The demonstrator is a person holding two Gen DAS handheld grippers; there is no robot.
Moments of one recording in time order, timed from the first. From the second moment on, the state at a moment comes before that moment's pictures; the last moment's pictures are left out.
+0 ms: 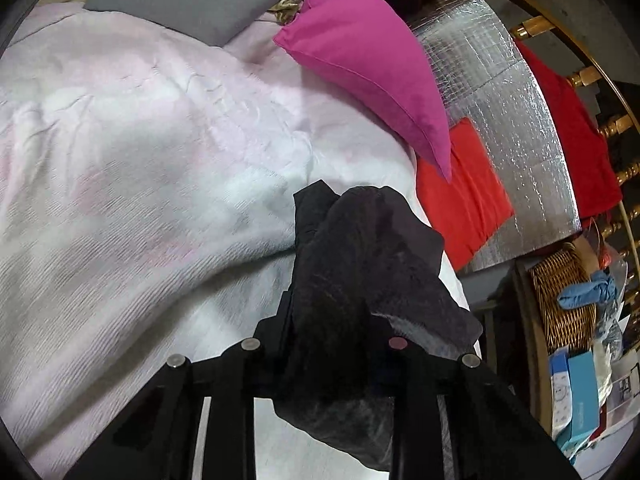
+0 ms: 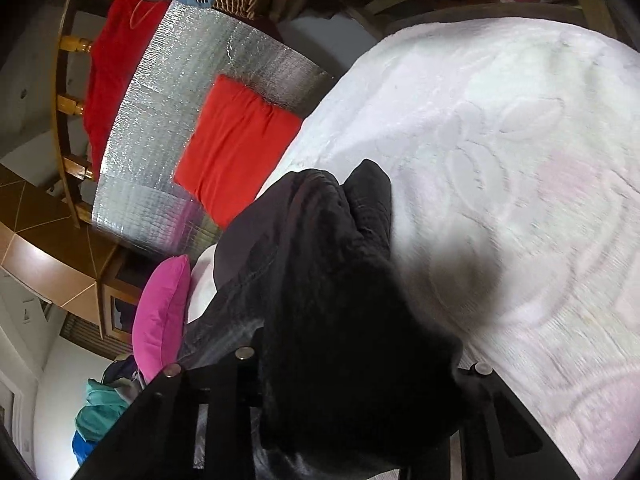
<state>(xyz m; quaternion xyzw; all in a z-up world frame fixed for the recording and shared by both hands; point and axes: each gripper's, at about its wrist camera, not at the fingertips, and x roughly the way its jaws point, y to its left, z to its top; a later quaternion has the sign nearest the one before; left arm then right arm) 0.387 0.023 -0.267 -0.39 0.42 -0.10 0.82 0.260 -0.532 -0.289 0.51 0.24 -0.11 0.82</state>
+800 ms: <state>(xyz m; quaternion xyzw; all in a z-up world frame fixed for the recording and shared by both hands) 0.247 0.074 -0.288 -0.35 0.47 -0.09 0.81 0.128 -0.504 -0.311 0.53 0.29 -0.07 0.79</state>
